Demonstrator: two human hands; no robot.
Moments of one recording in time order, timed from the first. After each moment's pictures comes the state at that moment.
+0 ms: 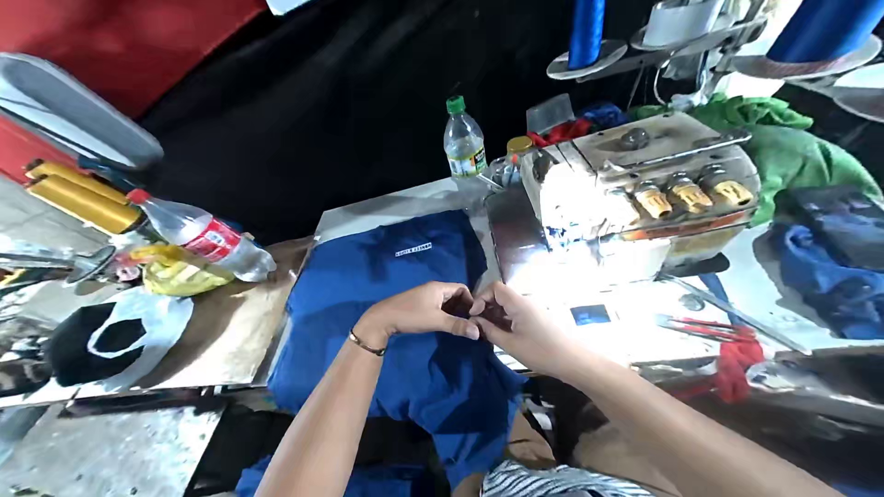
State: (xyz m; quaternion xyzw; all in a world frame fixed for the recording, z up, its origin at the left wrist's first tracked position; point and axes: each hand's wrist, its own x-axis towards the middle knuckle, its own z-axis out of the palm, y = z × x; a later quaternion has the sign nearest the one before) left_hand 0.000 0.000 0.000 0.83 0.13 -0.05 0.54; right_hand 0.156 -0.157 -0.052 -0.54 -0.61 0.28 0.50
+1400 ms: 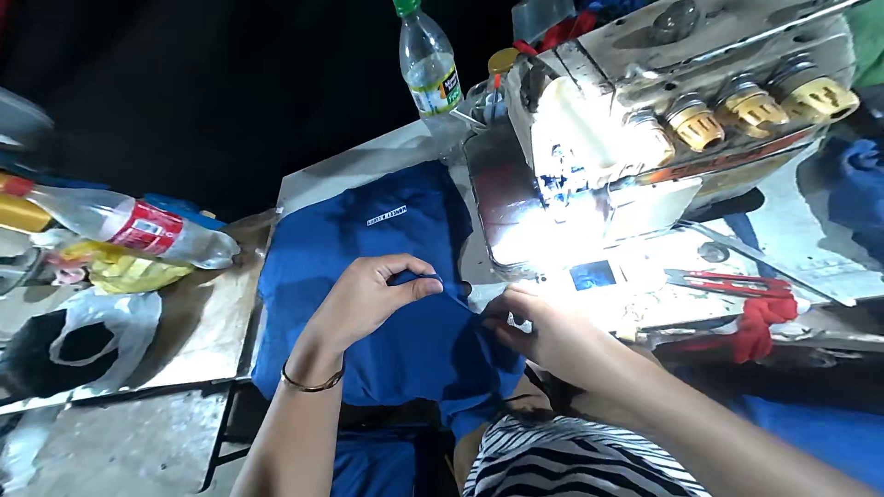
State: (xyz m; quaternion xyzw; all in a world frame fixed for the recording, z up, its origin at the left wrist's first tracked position) left_hand -0.016 -0.016 0.015 0.90 0.25 0.13 0.33; right_hand 0.169 -0.185 -0.083 -0.62 -0.63 0.18 0.43
